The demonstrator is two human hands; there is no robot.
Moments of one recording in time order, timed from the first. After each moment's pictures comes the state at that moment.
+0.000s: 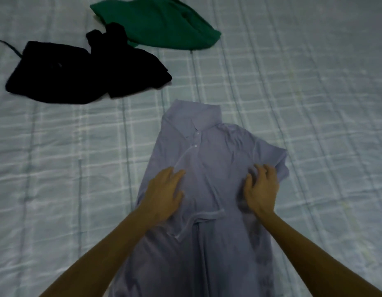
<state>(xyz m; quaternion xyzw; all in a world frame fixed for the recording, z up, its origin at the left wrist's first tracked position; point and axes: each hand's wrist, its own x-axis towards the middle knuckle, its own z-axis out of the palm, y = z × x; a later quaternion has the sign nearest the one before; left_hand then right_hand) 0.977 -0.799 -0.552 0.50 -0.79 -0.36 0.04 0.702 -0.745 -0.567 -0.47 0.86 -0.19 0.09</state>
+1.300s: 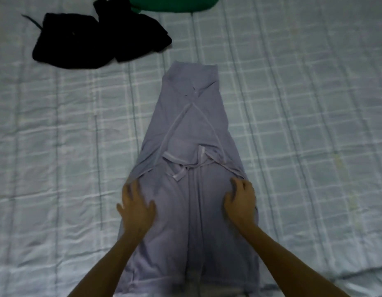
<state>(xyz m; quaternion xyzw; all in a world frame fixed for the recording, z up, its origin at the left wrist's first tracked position) 1.039 -0.604 -0.557 0.77 -0.57 -0.28 0.02 0.763 -0.569 -0.555 -0.44 0.83 -0.16 0.29</state>
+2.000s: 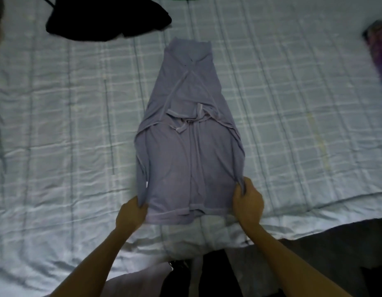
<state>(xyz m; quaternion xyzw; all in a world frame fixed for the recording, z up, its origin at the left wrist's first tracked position) 1.113 -0.446 -0.528 0.73 -0.52 -0.44 -0.02 0.815 -0.396 -0.488 -0.36 0.87 -0.26 0.19</state>
